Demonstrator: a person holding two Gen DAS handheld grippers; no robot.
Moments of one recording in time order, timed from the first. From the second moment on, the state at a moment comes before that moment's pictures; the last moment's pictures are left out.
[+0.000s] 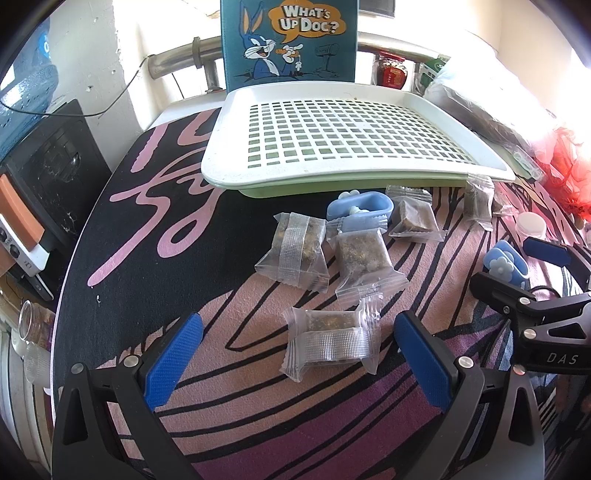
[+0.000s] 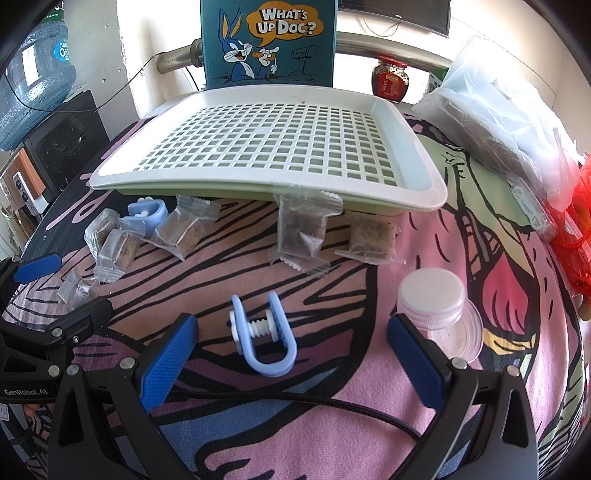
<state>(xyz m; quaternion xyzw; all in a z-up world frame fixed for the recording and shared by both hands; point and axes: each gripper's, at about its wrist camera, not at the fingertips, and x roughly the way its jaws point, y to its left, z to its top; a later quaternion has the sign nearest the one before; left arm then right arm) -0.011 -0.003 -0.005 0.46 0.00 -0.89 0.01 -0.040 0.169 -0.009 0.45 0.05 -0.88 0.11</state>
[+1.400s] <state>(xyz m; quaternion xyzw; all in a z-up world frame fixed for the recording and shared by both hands) 0.055 0.022 0.048 0.25 -0.04 -0.97 -0.03 0.032 0.201 0.043 0.23 0.06 -0.95 0.19</state>
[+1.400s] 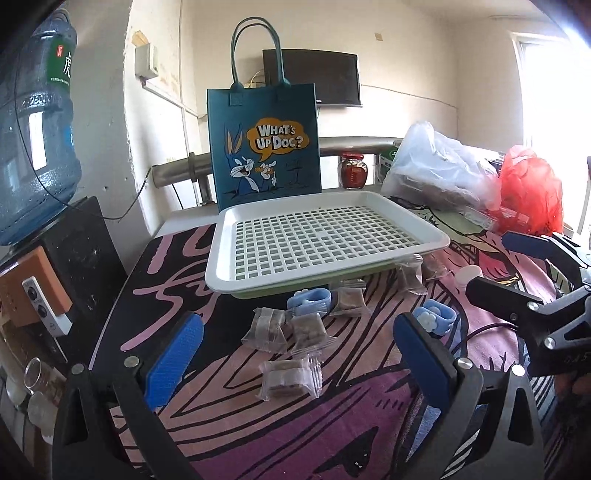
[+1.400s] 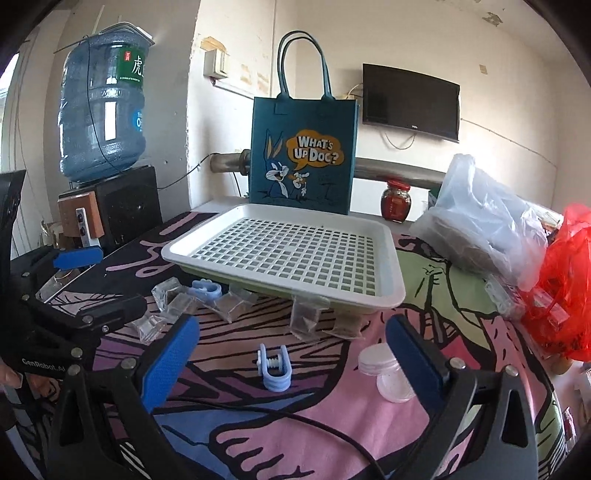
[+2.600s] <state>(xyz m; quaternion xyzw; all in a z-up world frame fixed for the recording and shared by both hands) 0.054 0.012 0.043 0.28 0.00 -0.96 -0.03 0.017 0.206 0.031 0.29 0.03 -0.93 0.20</state>
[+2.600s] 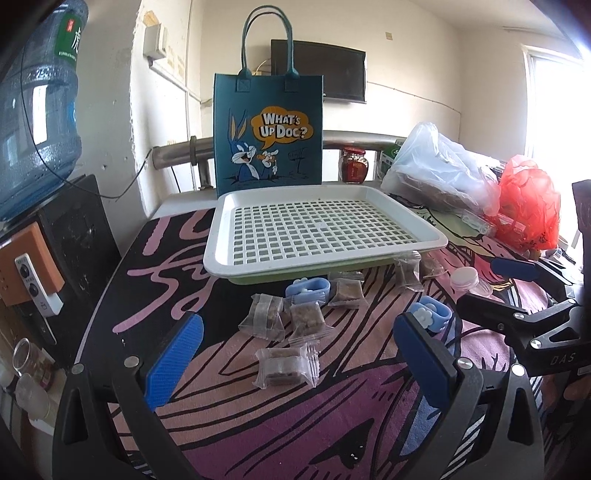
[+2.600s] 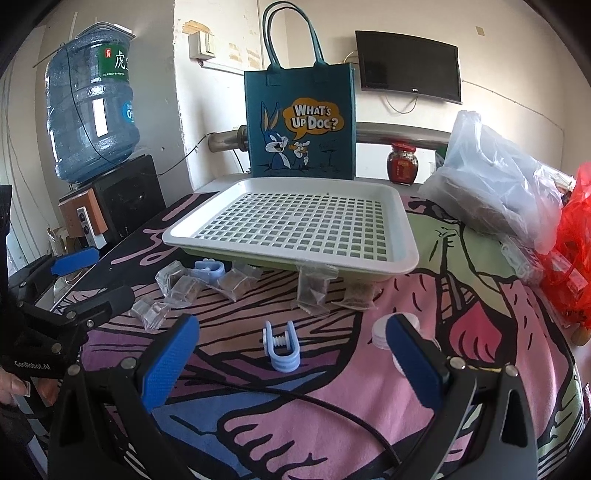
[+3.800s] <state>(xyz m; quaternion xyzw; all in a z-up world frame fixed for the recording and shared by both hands) 0.029 0.010 0.018 0.38 0.01 -0.93 -0.04 -0.009 0.186 0.004 0.39 0.05 -0.89 0.22</state>
